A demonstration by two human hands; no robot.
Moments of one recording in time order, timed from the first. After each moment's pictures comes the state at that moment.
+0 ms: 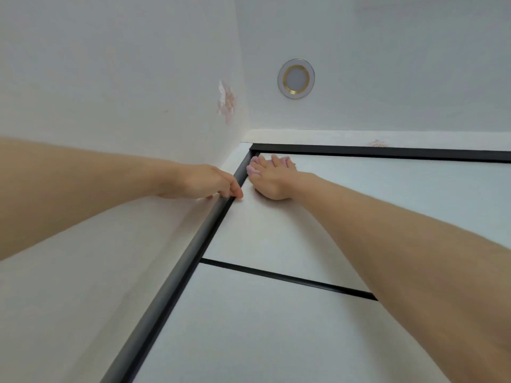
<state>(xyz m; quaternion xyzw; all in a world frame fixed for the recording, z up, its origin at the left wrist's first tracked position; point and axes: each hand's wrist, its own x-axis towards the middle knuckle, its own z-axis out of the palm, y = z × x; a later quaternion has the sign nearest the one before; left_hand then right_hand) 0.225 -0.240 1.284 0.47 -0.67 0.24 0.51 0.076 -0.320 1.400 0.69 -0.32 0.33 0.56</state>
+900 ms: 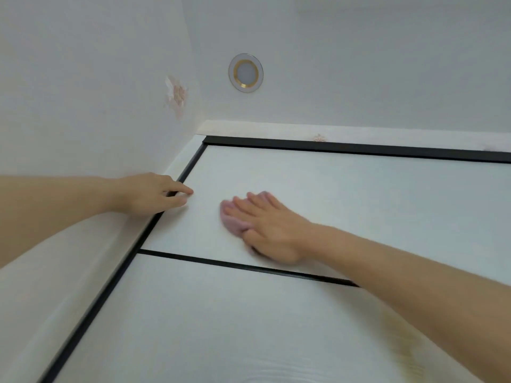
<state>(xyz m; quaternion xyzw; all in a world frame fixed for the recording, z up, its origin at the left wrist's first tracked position) 0.226 -0.257 1.270 0.55 -0.60 0.40 0.42 -0.073 -0.313 1.271 0.72 -0.21 0.22 0.62</state>
